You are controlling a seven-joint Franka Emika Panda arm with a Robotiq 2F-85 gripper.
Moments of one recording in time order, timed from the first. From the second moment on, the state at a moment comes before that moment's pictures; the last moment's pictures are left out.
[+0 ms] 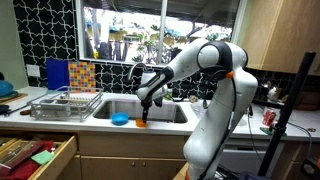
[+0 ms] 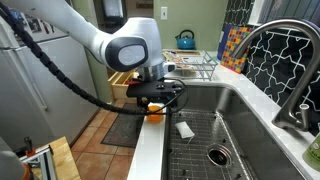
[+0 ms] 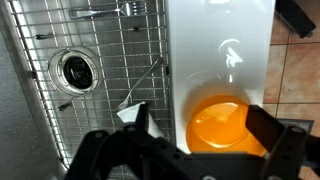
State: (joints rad) arm -0.05 -0.23 -0.16 -2.54 -0.19 2.45 -0.76
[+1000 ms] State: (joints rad) arm -0.05 -0.18 -0.14 -2.54 -0.20 2.52 -0.72
